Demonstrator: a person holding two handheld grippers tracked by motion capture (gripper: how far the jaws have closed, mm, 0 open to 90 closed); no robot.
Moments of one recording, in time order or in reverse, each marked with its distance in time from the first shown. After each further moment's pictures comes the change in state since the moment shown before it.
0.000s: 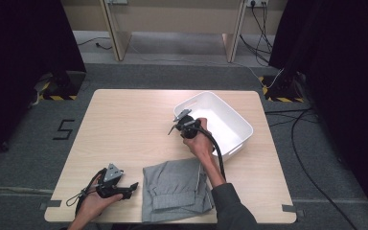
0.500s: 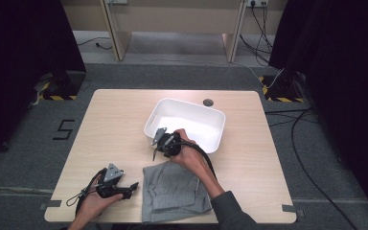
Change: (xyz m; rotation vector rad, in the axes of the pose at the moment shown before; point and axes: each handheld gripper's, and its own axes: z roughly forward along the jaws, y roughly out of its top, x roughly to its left) left arm 0.000 0.000 0.000 0.000 0.001 -0.002; right arm 0.068 0.012 -0.014 -0.024 0.183 -0.385
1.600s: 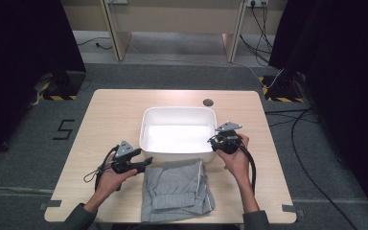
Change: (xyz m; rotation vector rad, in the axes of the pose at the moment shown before) left arm 0.001 0.072 0.037 -0.143 -0.049 -0.024; right arm -0.050 -0.155 -0.053 -0.096 -0.246 0.680
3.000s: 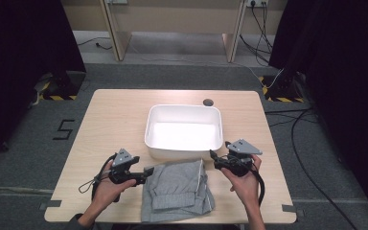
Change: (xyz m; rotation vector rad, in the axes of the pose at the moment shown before) left arm -0.028 -0.009 -0.037 -0.001 -0.074 -0.051; right arm 0.026 -0.040 -0.066 -0.264 0.061 0.098
